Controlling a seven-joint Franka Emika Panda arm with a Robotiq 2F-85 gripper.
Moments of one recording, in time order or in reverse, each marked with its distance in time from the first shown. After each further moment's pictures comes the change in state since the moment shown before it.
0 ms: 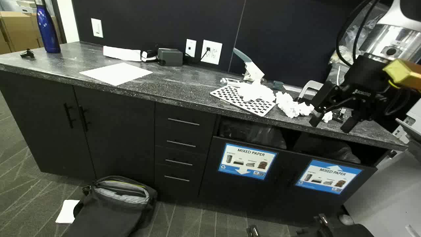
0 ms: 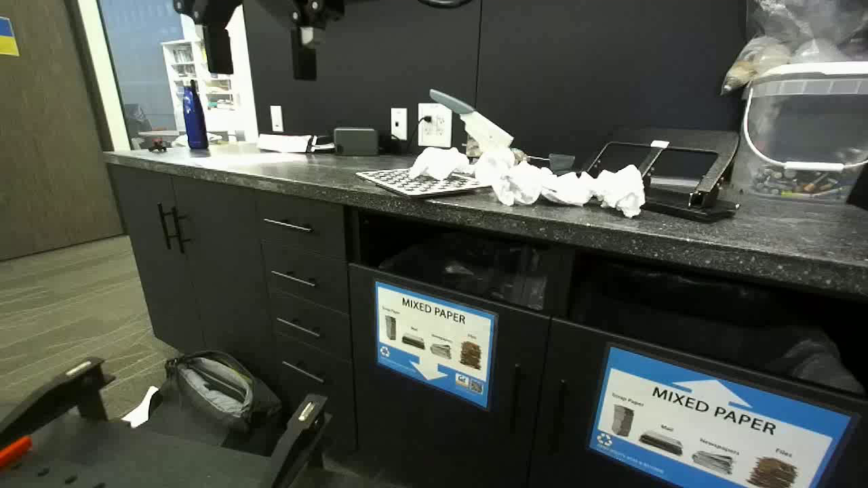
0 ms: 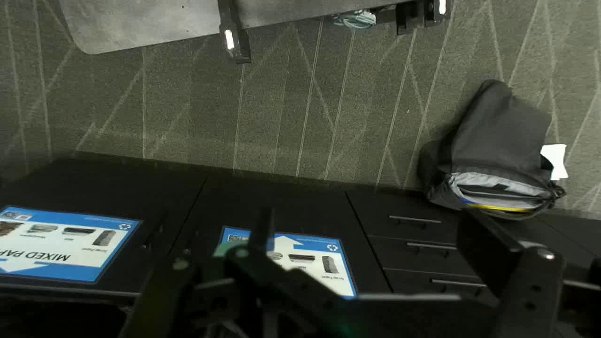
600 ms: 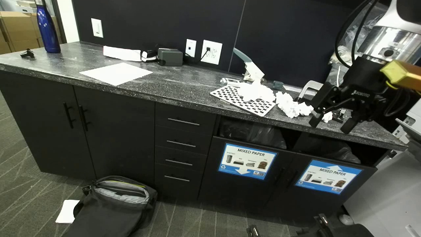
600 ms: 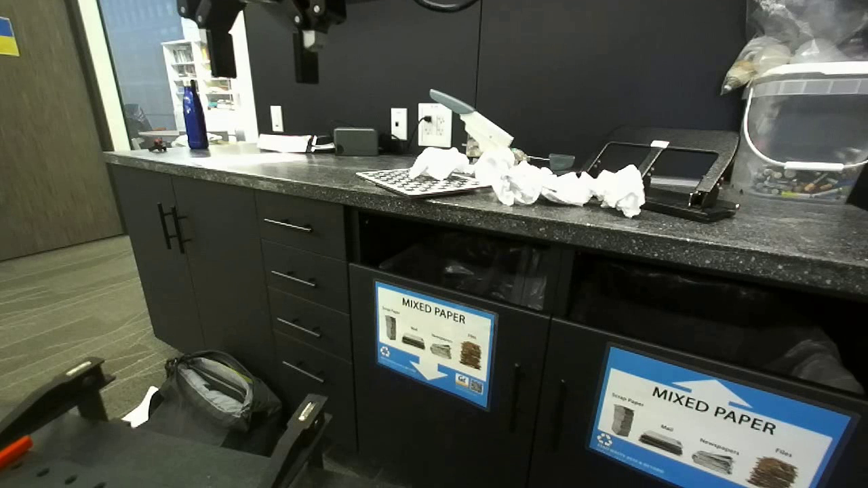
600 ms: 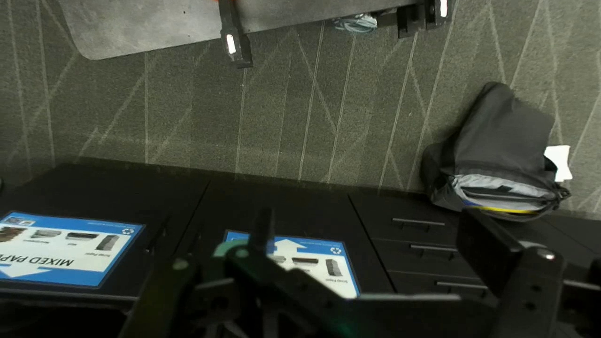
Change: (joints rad) arm -0.005 0.017 0.002 0.005 -0.003 0.004 0.011
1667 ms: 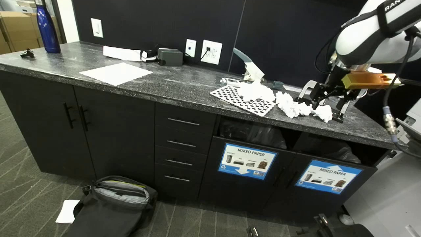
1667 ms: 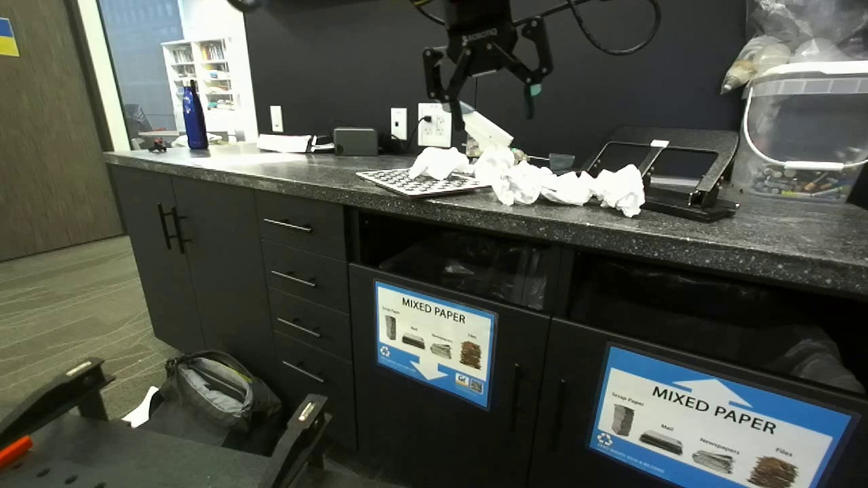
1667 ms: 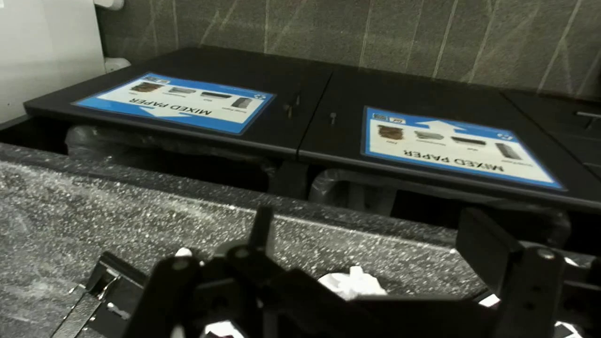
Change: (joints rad) arm -0.186 0.694 -0.076 0.431 -0.311 0.435 -0.033
